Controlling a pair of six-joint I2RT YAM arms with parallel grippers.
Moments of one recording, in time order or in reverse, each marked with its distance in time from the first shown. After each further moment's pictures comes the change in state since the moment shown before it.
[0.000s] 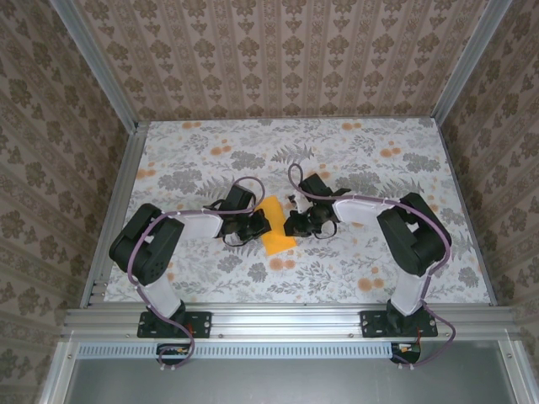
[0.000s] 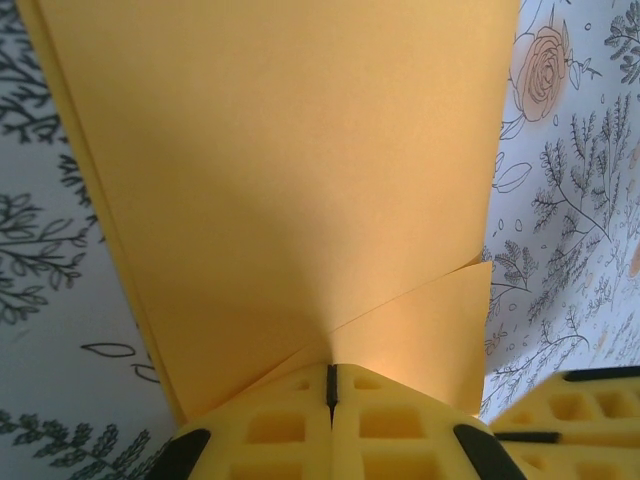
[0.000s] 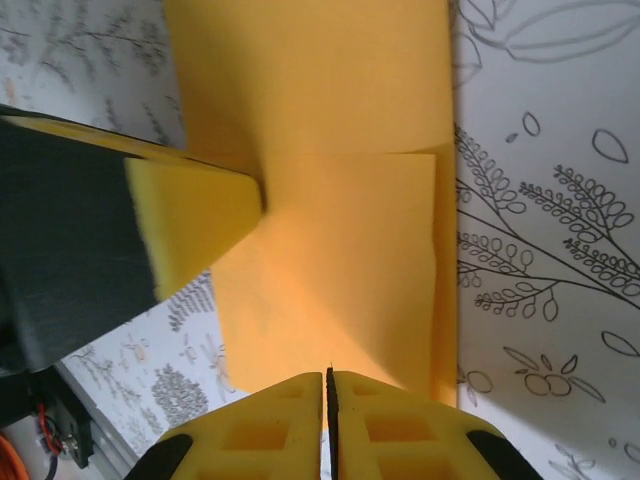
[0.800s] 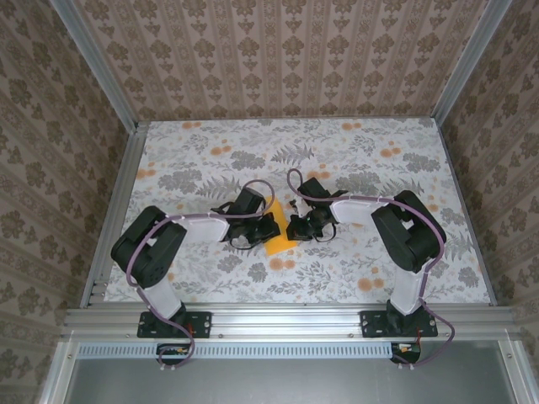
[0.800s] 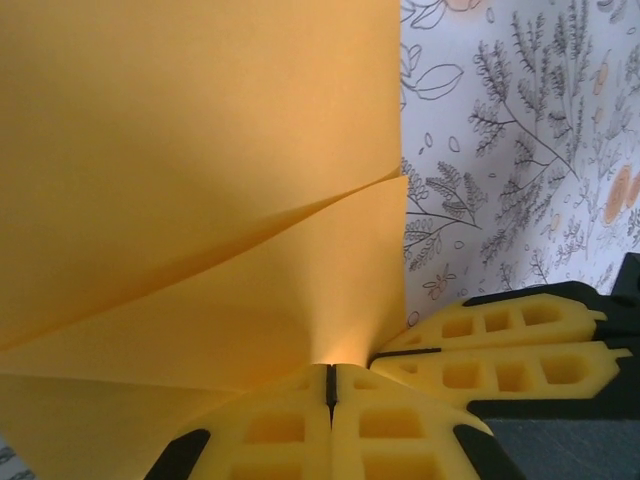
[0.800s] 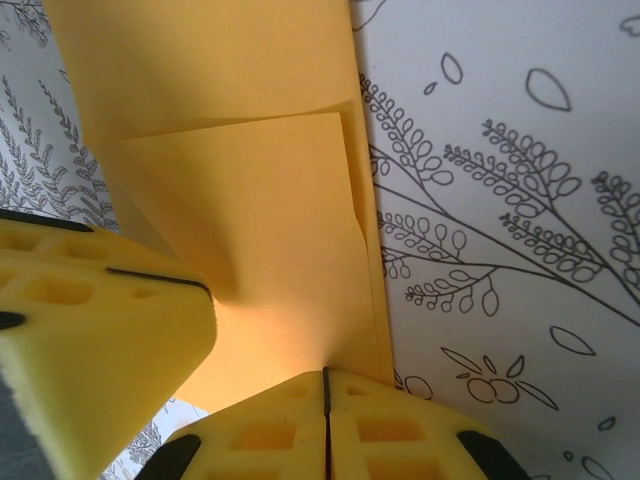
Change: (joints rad) left arm -0.093 -0.004 0.017 0.009 0.008 -0.048; right arm 0.003 0.030 -0.008 -0.018 0.037 0.000
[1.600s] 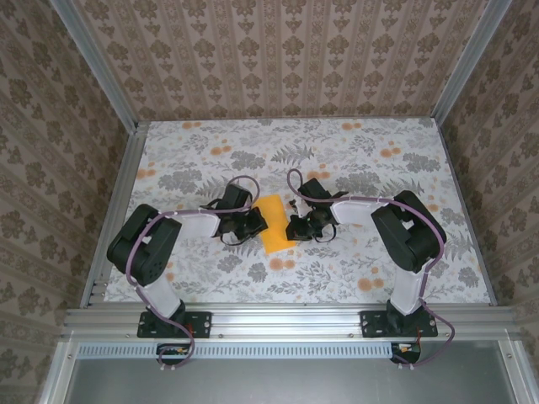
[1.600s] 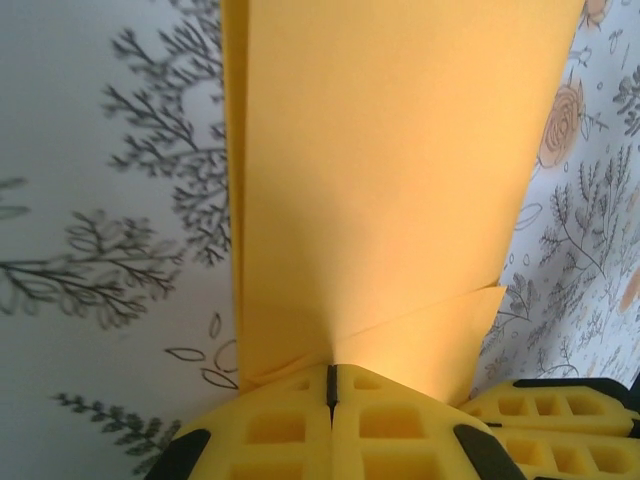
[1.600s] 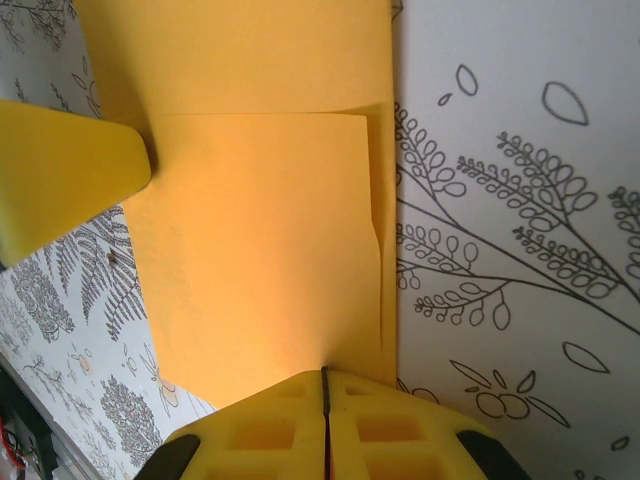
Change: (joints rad) left arm 0.127 -0.010 -0.027 -0.014 -0.024 -0.005; right arm 0.000 0.002 -0.018 0.035 -0.005 -0.005
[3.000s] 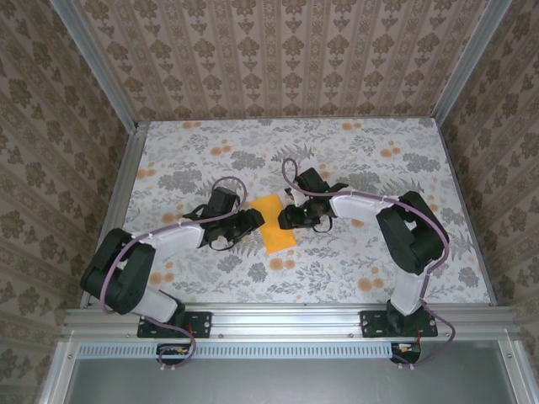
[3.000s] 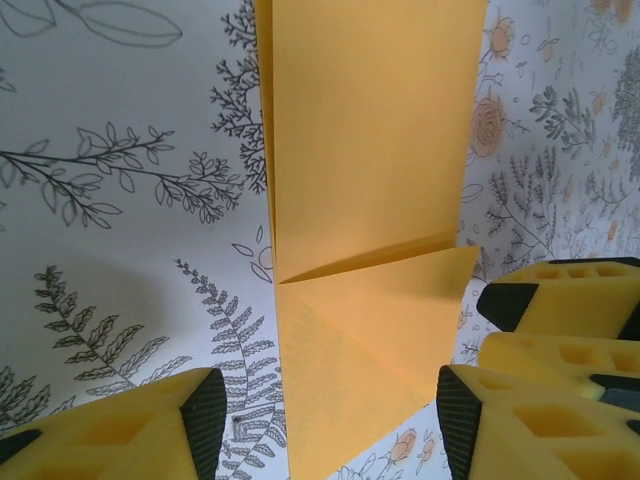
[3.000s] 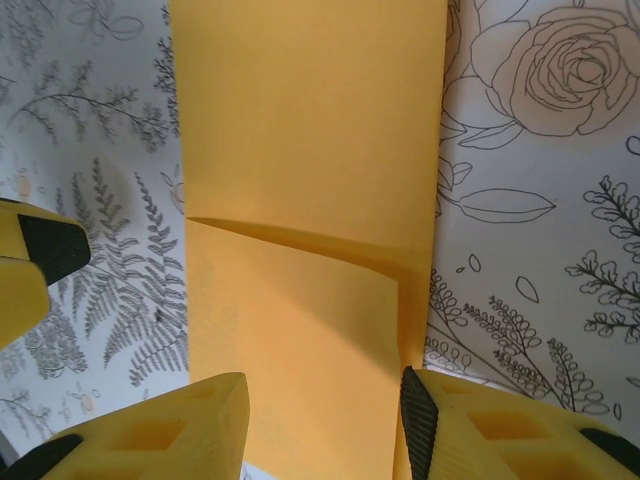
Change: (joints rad) left arm 0.011 -0.231 -0.114 -0.036 -0.050 0.016; right arm 0.001 -0.017 0.104 -0.032 0.099 -0.113
